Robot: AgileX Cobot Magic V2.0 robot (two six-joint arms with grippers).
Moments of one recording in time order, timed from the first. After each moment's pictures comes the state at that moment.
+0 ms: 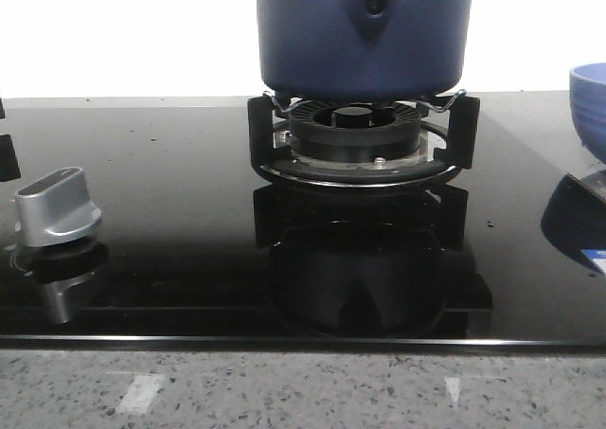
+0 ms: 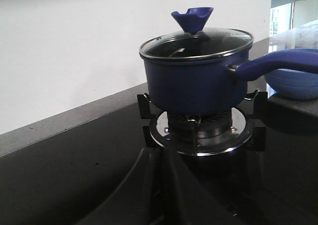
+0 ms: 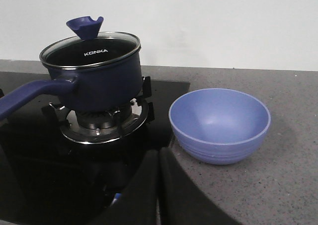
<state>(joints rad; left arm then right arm) -0.43 0.50 -0.33 -1.80 0.23 1.96 0.10 -0.02 -0.69 0.11 0.93 -0.04</state>
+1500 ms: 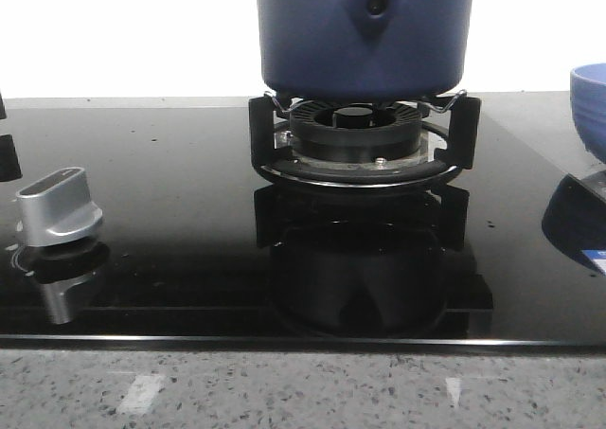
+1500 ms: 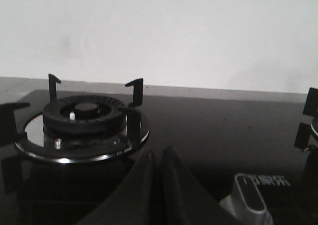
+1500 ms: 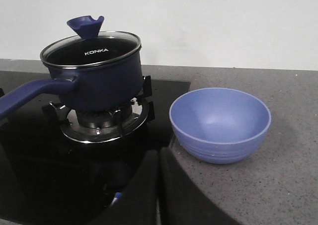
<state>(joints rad) -0.05 -0.01 0.00 -0.02 0.06 -0.03 0.10 -0.02 -0.69 0.11 0.93 -0.04</state>
